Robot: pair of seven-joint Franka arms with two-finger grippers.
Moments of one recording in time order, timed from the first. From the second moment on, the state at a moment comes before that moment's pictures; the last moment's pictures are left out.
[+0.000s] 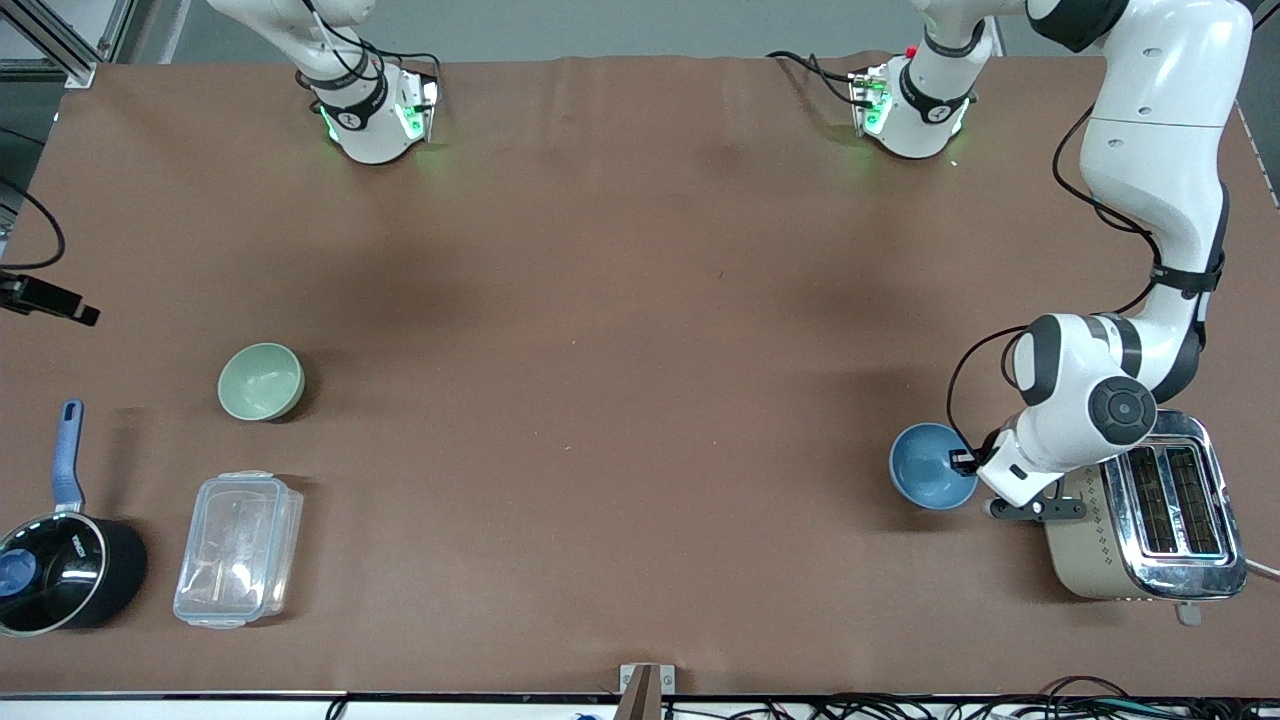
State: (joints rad) left arm 0.03 0.67 -0.11 -1.66 0.10 2.35 -0.09; right arm -0.11 0.08 -0.27 -1.83 0.15 1.82 -0.21
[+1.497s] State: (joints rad) left arm -0.64 0.77 -0.20 -1.53 0.10 2.36 -1.11; right arm -0.10 0.47 -0.32 -2.02 0.53 2.23 -0.56
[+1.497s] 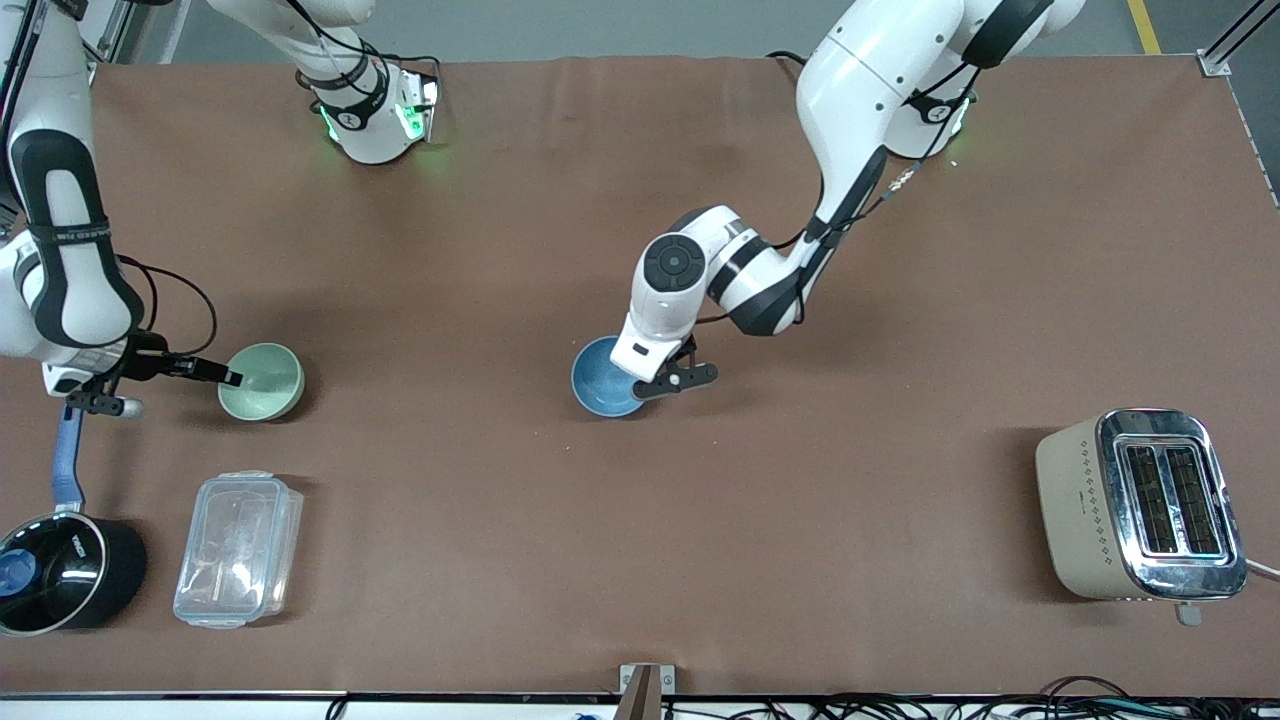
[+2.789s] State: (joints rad) left arm -0.27 0.26 -0.11 -1.35 0.20 1.75 -0.51; right arm -0.04 0.27 -0.18 -1.99 0.31 2.14 -0.23
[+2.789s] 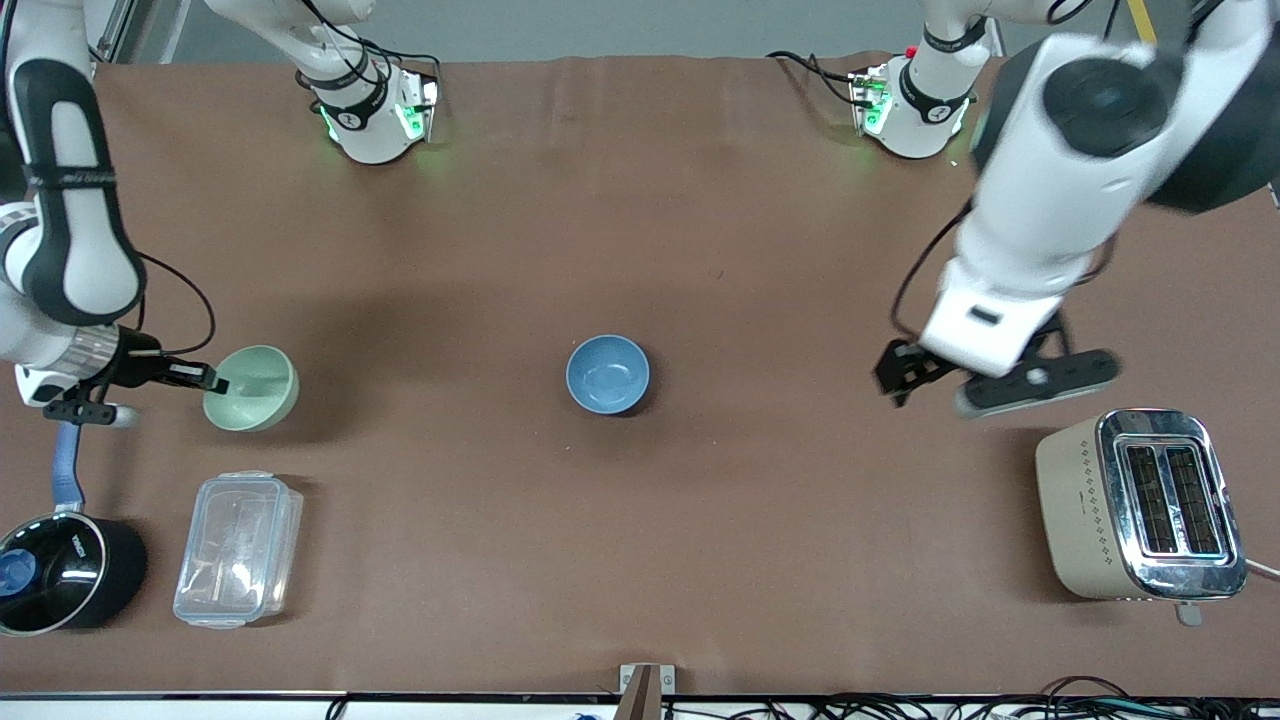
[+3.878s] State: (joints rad) left arm -0.06 -0.16 -0.04 -1.71 -0.03 1.63 -0.03; right arm 0.01 0.38 0.52 -1.93 -0.05 2.27 1.03
